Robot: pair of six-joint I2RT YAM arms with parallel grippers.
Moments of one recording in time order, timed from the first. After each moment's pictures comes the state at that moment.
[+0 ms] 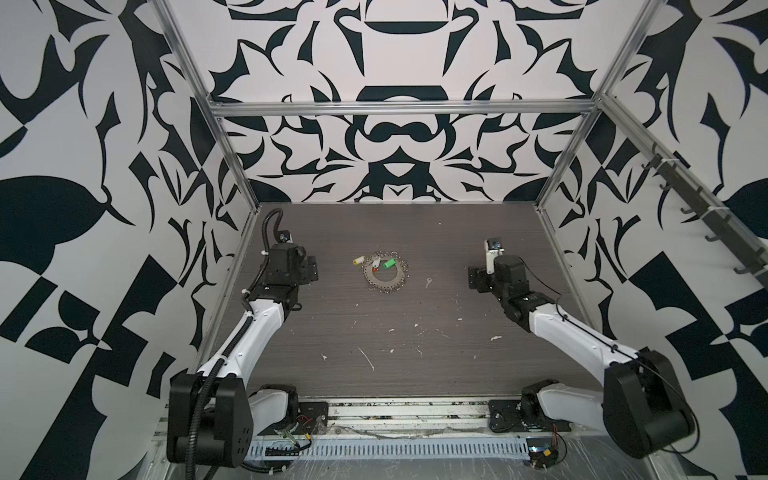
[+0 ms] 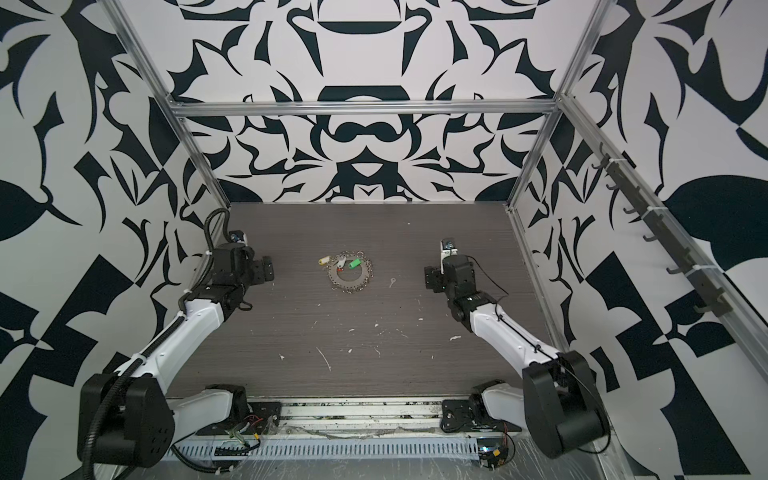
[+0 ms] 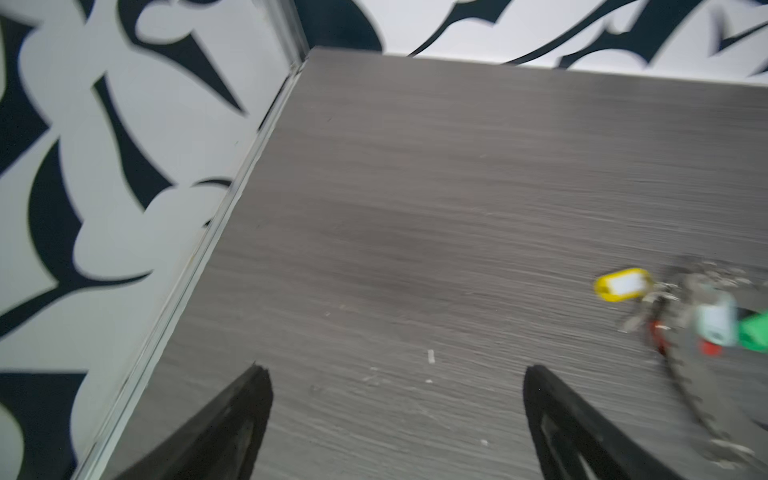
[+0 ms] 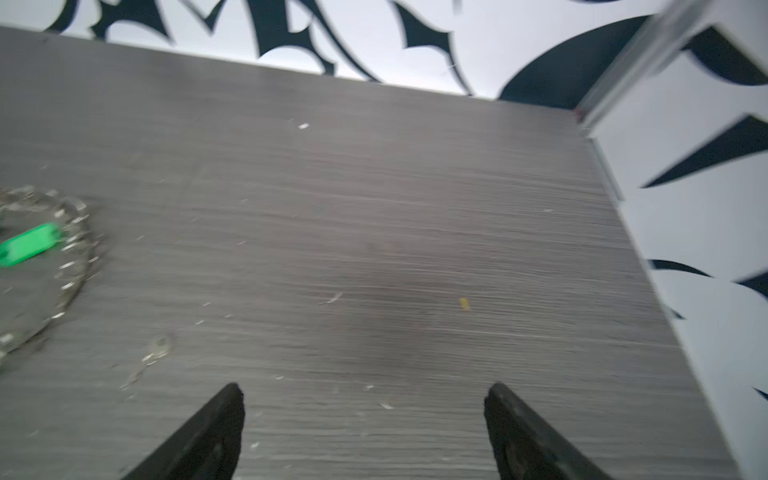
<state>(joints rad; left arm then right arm) -0.09 1.21 0.73 -0.18 -0.27 -0.13 0.25 1.18 0.59 0.04 0.24 0.06</state>
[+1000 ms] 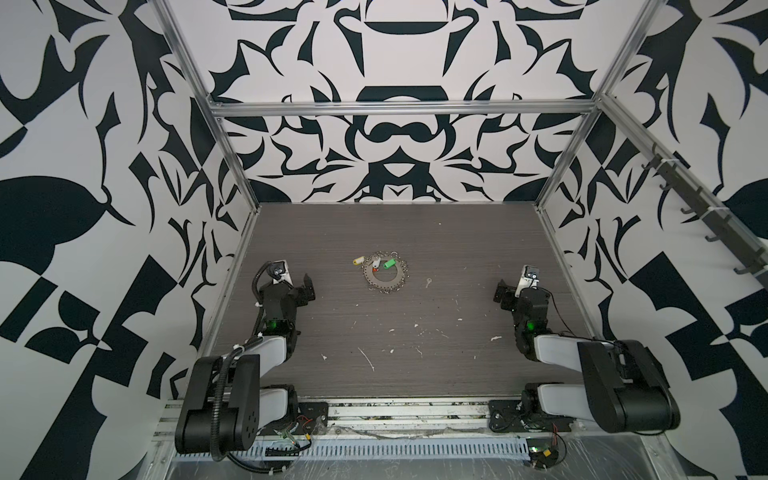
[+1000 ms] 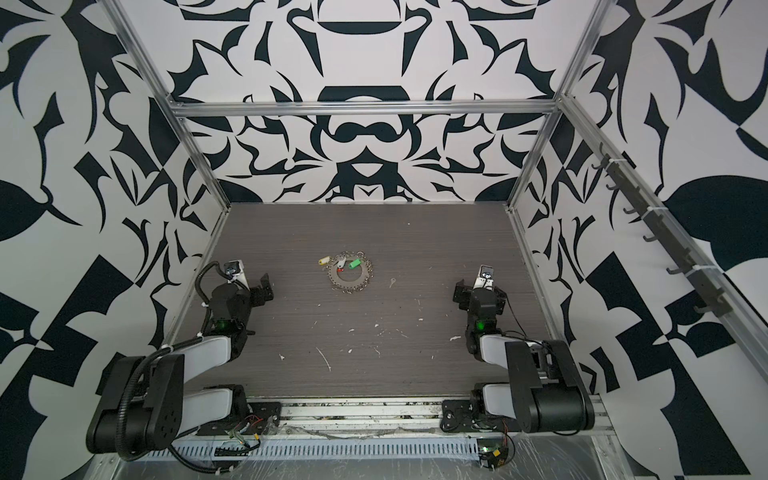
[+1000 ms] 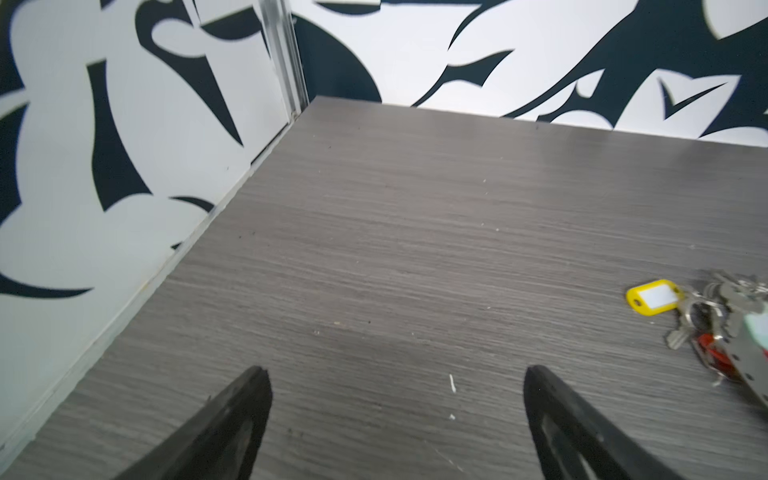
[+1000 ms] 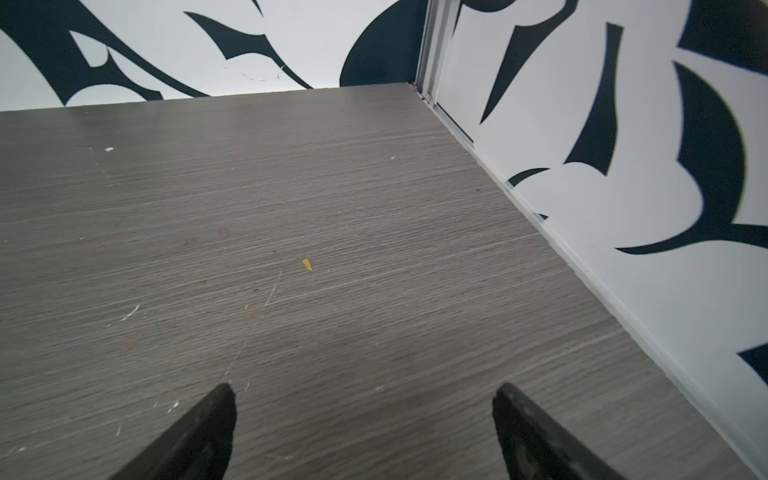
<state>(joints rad) 0.01 1.24 0.24 0.69 -0.12 -0.06 0.03 1.34 0.20 0.74 0.28 0.10</state>
